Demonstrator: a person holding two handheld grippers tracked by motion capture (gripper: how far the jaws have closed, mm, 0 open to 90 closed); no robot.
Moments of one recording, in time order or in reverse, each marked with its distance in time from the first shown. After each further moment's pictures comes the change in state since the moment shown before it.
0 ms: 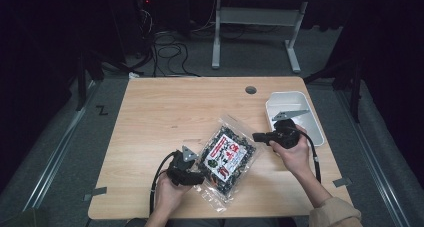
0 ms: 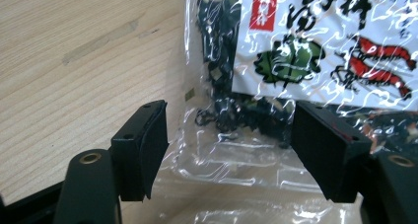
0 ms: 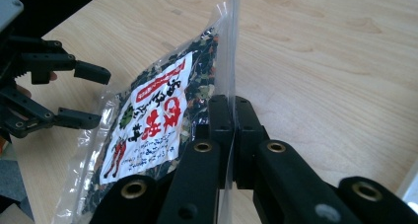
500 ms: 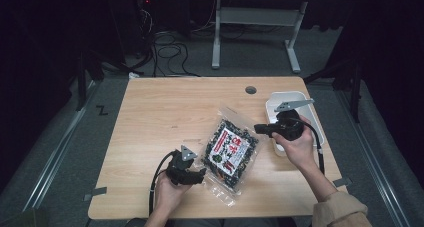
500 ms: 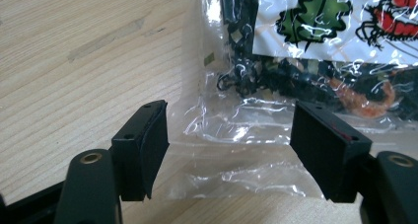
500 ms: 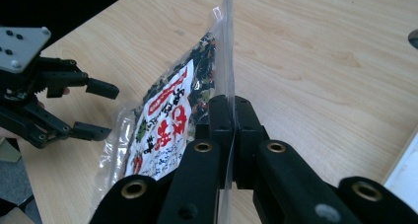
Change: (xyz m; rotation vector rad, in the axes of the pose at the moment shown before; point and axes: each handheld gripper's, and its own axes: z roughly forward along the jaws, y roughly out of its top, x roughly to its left) left arm 0.002 -0.001 -0.001 -0.007 0.007 -0.016; right arm 0.008 0.028 -0.020 -0.018 -0.018 -0.041
